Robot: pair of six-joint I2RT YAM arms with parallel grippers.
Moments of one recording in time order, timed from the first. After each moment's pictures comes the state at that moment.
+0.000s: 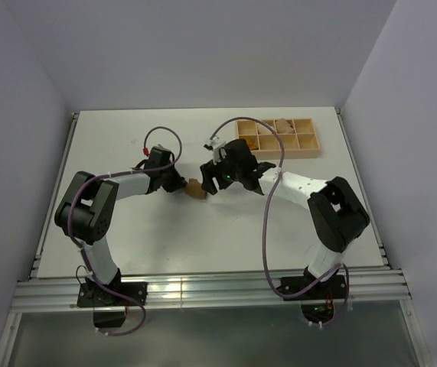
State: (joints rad) left arm -0.40 1.82 0.96 0.01 0.08 -0.95; right arm 0.61 1.72 1.07 -0.03 -0.30 0.09
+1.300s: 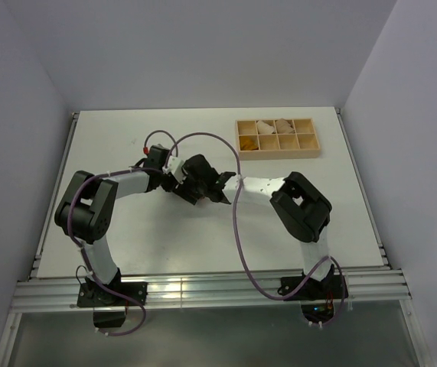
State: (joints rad) left arm -0.39 1.83 0.98 -0.03 0.09 -0.92; right arm 0.87 1.97 1.29 -0.04 0.04 -0.32
